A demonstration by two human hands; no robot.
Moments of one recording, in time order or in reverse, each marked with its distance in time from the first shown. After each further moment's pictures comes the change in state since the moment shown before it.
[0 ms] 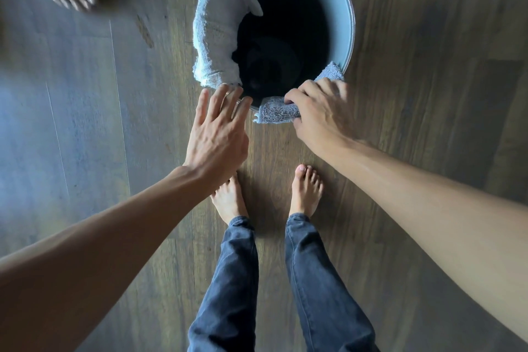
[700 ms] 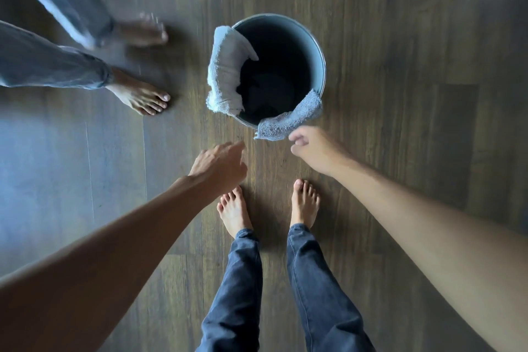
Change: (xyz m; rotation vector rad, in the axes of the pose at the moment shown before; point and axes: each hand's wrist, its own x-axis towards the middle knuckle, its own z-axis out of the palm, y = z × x) left_hand -0.036 0.019 -0.067 -0.192 -0.397 -0.154; right_hand -0.056 -0.009 -0.056 0.627 -0.364 0.352
